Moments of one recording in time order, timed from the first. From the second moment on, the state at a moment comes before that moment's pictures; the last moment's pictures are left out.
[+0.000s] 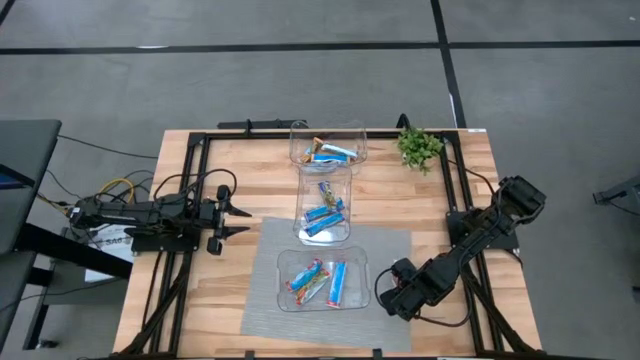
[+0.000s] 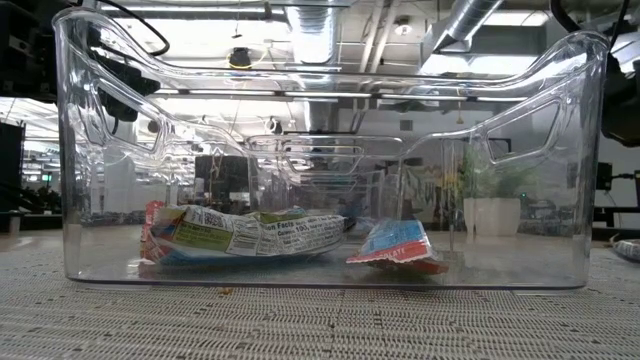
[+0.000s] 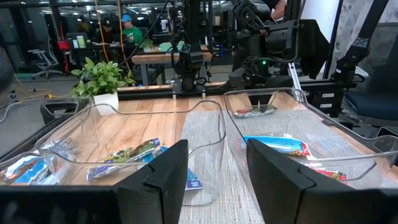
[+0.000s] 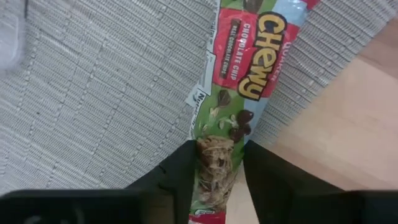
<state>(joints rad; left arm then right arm) -0.08 0.05 0.01 0.03 -0.01 0.04 0.75 1.68 0.91 -0.64 -0.02 1.81</state>
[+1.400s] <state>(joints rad) -0.08 0.05 0.01 0.03 -0.01 0.05 0.65 1.19 0.91 -0.25 0.45 1.32</state>
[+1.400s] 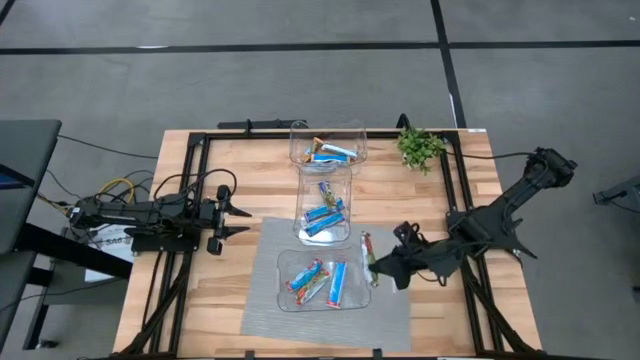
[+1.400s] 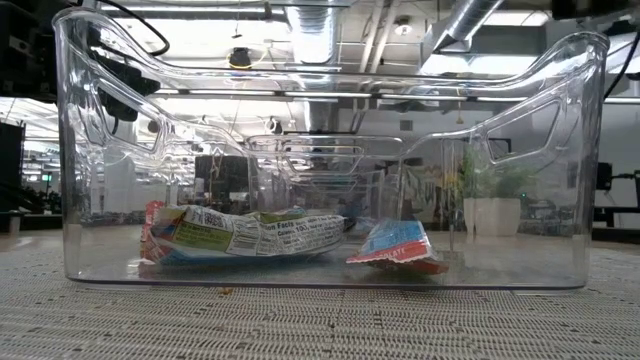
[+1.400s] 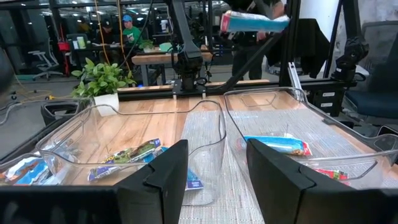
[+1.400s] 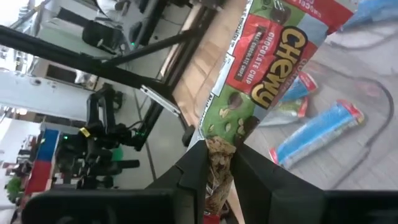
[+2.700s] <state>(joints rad) -0.08 0.05 0.01 0.03 -0.01 0.04 0.38 1.72 1.29 -0.43 0.01 0.84</state>
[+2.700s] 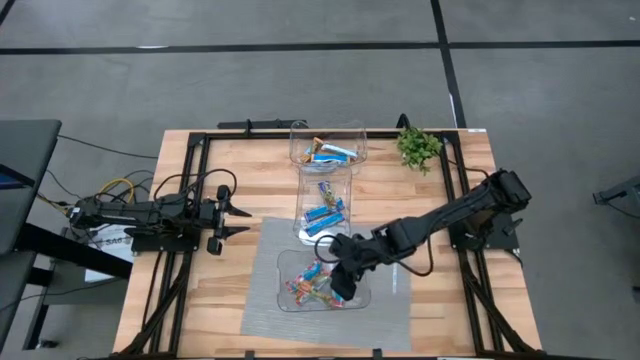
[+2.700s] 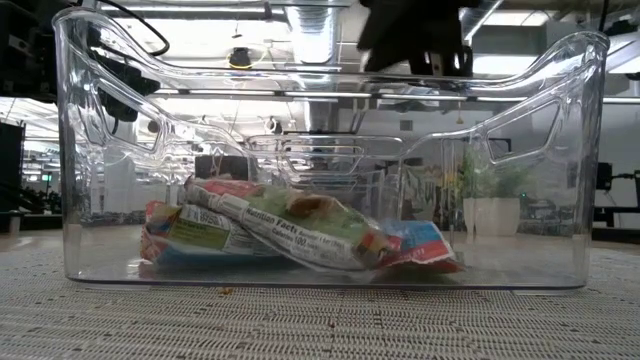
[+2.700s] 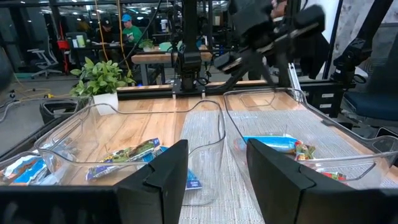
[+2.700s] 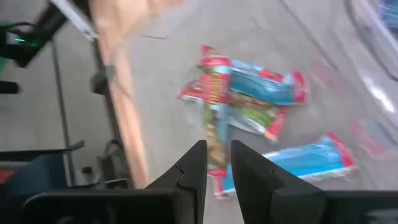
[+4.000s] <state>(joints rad) -0.08 0.05 0.01 0.03 -0.01 0.04 0.45 0.74 0.51 -0.12 0.20 -0.03</state>
